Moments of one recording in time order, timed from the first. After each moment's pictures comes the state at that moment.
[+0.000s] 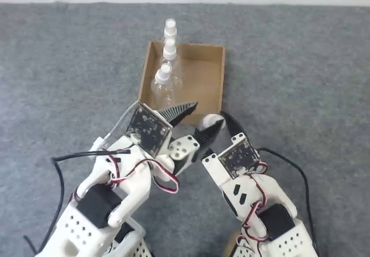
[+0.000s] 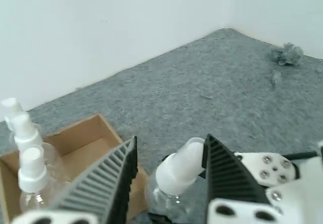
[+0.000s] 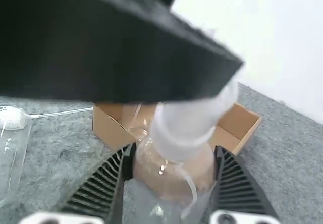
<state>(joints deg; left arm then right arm) 32.1 -71.1 57.0 47.0 3.3 -33.9 -102.9 88.9 37.0 10.7</state>
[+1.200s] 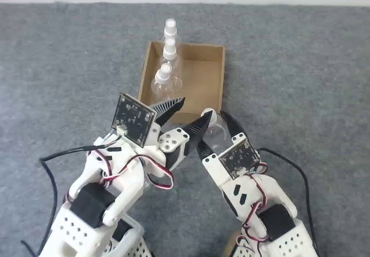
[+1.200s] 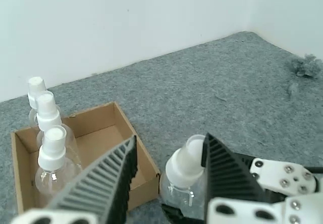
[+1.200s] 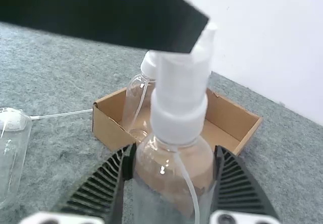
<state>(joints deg) 28.7 -71.1 54.2 50.9 8.1 -33.9 -102.9 88.8 37.0 10.7</state>
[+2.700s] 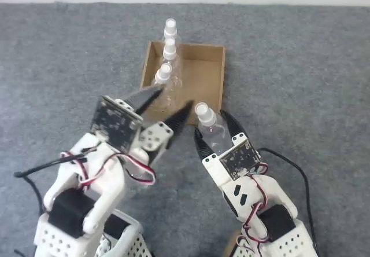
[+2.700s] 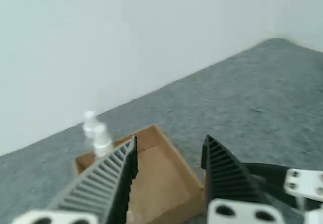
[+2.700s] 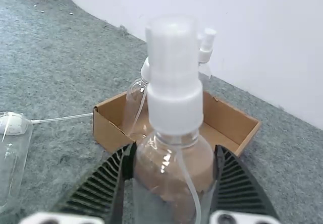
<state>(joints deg) 19.3 -70.4 42.2 58.2 -2.4 -33.9 -103.0 88.7 37.0 10.7</state>
